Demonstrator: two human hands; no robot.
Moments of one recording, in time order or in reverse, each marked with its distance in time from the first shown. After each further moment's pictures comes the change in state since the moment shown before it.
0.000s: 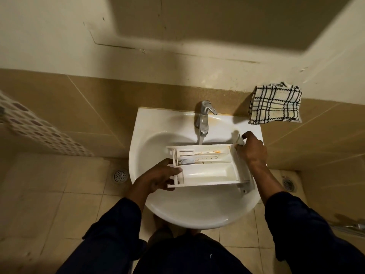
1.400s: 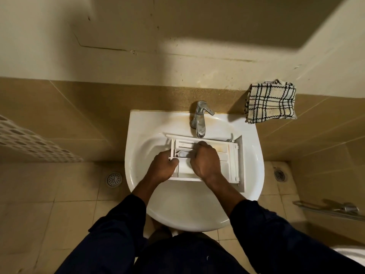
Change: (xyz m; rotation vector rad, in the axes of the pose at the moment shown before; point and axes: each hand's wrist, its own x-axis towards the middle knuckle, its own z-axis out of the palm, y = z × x) left_hand 0.038 0.012 -0.006 0.497 0.305 0.428; right_hand -0.060 -0.085 0.070 -0.124 -0.055 -0.438
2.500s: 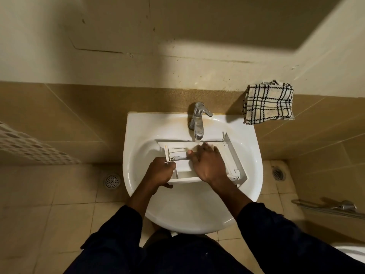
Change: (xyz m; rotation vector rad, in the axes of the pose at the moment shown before) left_hand -0.018 0.016 -0.007 -0.298 -0.059 -0.272; right_hand -0.006 0.014 -0.005 -0.041 -0.089 0.058
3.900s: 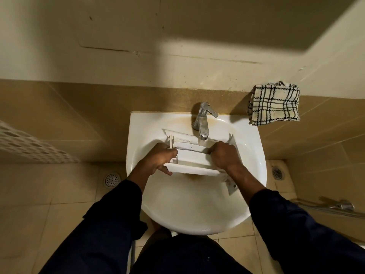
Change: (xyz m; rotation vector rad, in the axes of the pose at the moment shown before) left_hand 0.035 0.031 -0.025 0.031 -0.143 -0.019; right_hand 0.027 0.021 -0.026 -0.139 -0.226 0.120
